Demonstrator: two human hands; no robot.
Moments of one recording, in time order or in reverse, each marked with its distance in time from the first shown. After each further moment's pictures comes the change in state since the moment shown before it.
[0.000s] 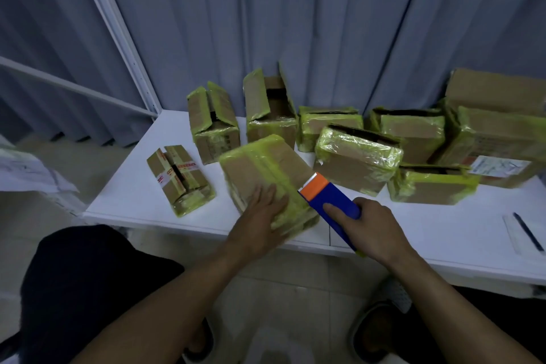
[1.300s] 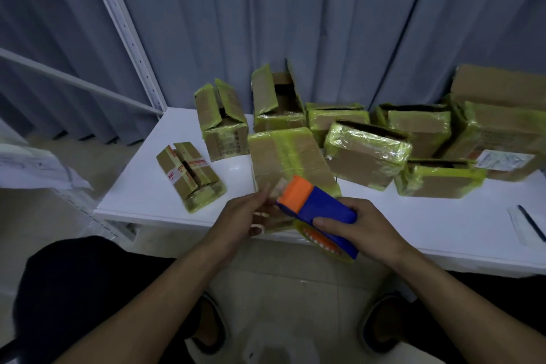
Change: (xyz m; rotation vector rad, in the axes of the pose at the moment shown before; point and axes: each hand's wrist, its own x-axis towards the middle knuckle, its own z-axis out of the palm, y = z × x) left_hand -0.054 0.049 -0.106 -1.110 0.057 -0.595; right_hand -0.029 -0.036 0.012 0.526 -0.279 -0.158
